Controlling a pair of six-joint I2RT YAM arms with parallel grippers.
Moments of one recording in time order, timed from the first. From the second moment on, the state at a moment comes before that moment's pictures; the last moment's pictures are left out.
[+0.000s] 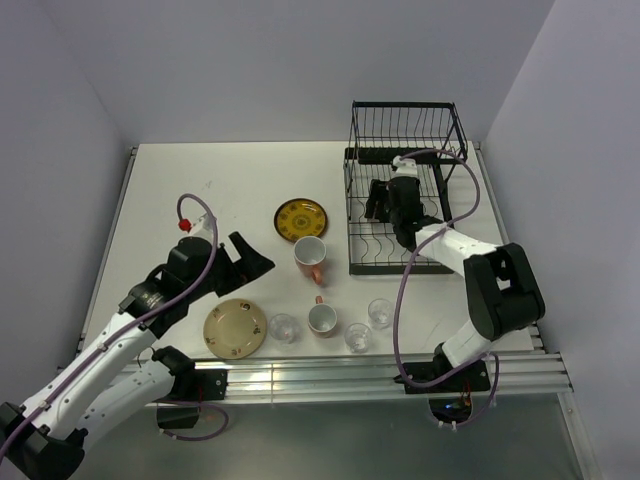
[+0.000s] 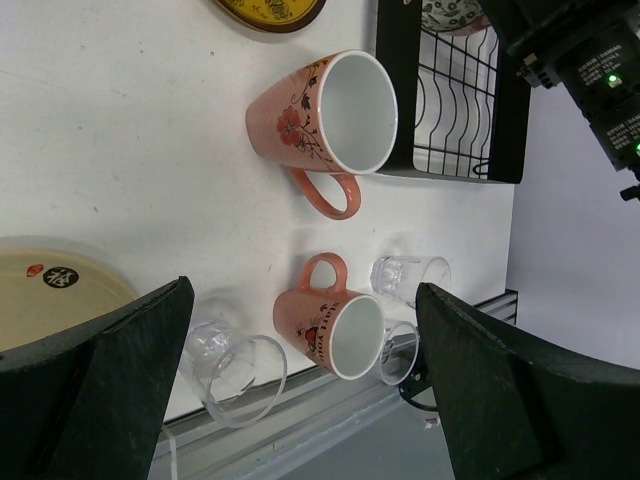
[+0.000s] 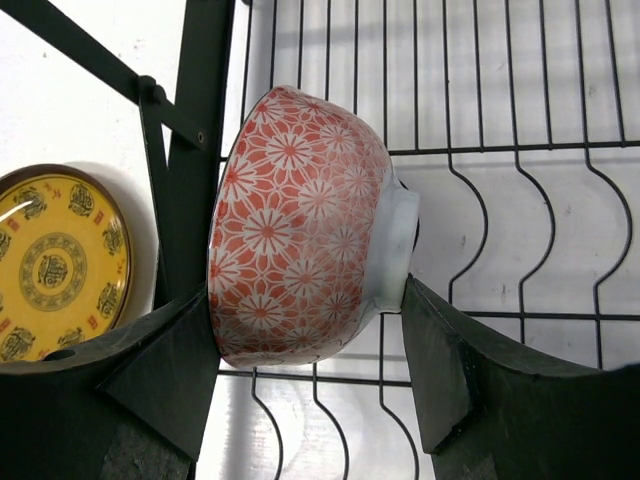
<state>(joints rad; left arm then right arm) -0.59 0.76 0.70 -0.50 0.02 -0.95 0.31 1.56 0.87 0.20 0.18 0.30</state>
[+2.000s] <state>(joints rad) -0.59 1.22 1.04 -0.56 0.05 -1.03 0.45 1.23 1.01 -0.41 0.33 0.50</state>
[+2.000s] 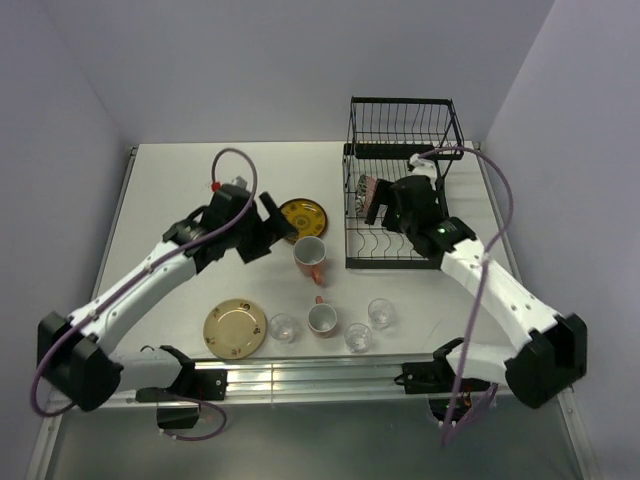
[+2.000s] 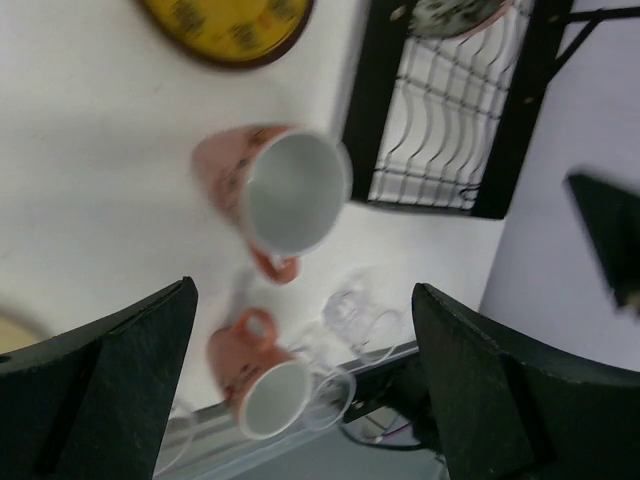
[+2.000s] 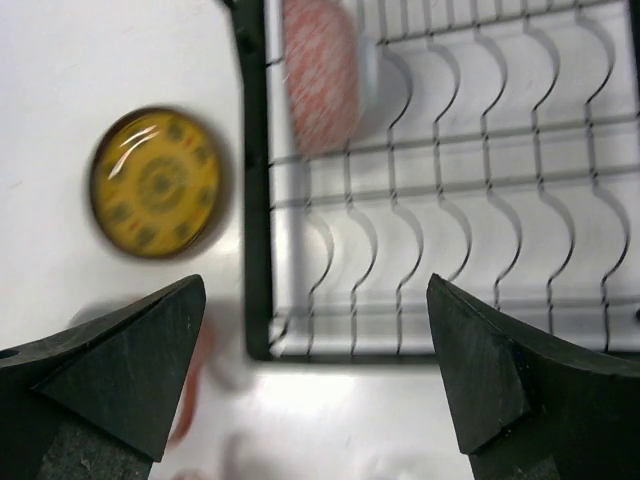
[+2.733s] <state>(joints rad) -0.63 1.70 1.36 -0.76 0.04 -0.99 0.46 0.71 1.07 -0.96 -0.02 0.64</state>
